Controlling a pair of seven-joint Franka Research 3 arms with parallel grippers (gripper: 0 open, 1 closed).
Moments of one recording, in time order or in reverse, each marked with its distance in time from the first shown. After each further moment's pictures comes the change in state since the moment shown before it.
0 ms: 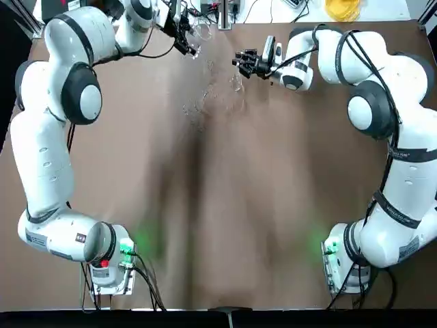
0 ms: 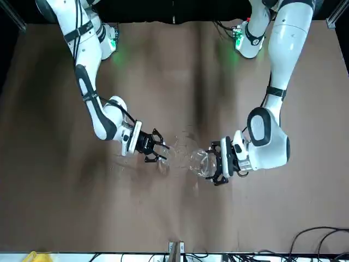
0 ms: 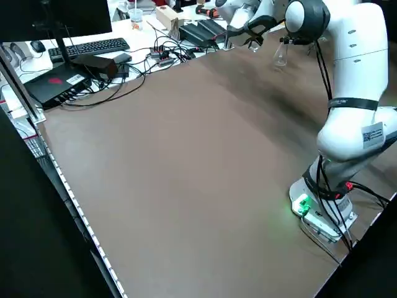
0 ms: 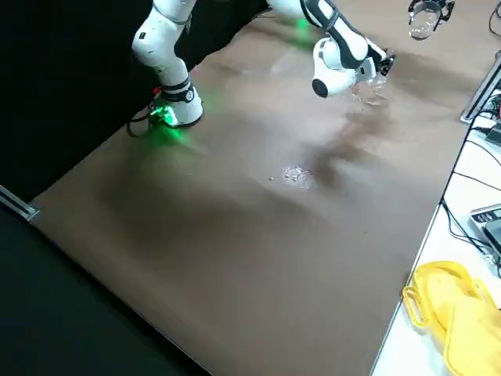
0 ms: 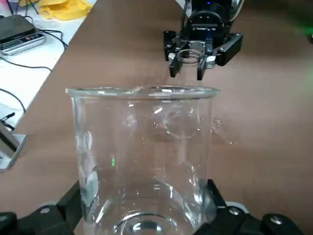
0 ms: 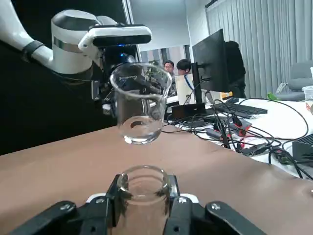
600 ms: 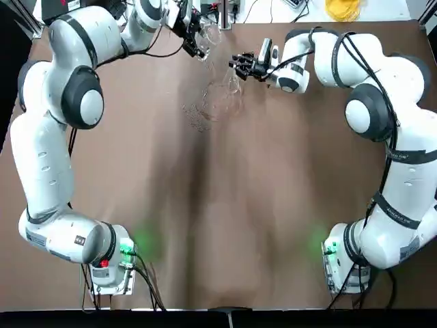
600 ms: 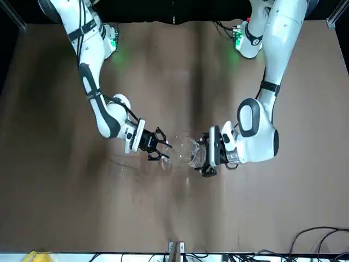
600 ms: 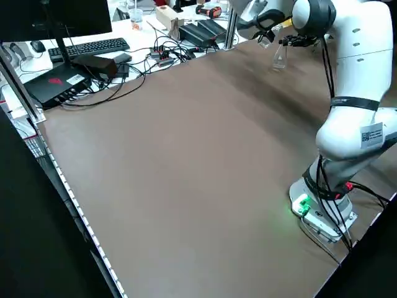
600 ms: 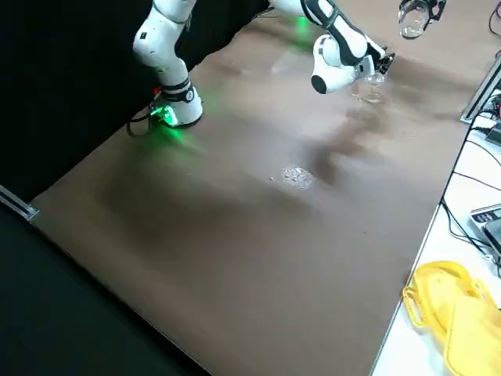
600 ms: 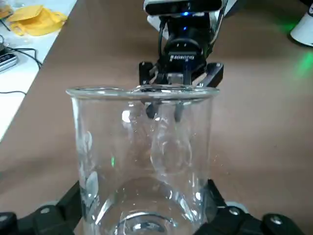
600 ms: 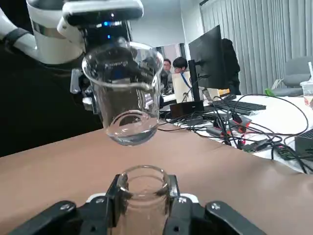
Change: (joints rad) left arm -0.053 -0.029 -0.024 0.000 0.043 -0.003 -0.008; right arm 0.039 0.000 -0.003 0.001 0.049 0.033 -0.002
